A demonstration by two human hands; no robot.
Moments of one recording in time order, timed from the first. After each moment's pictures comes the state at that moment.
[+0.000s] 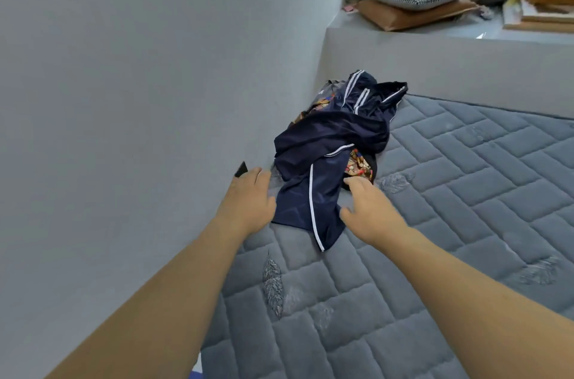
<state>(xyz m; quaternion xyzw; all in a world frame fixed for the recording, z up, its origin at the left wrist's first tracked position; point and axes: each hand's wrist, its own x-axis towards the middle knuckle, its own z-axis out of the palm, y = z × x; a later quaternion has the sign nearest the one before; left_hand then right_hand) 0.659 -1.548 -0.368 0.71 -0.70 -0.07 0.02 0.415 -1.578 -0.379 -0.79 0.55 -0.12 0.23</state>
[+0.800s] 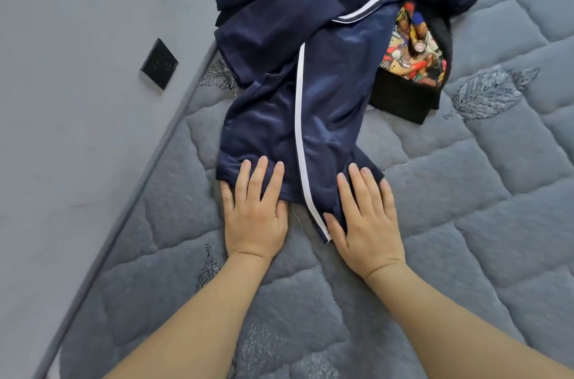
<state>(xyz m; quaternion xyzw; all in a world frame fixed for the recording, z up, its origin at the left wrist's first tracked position) 0.630 -1.646 -0.807 0.75 -0.66 0.00 0.07 0.431 -1.669 -0.807 -0.83 0.55 -0.06 0.06</state>
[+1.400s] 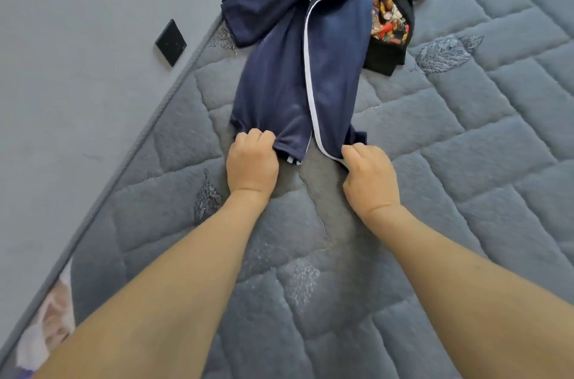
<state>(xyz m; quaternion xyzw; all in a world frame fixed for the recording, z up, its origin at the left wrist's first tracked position) 0.608 -1.614 -0.766 0.77 -0.61 -0.04 0.17 0.409 -1.629 -0.759 -0.82 0.54 -0.18 0.08</state>
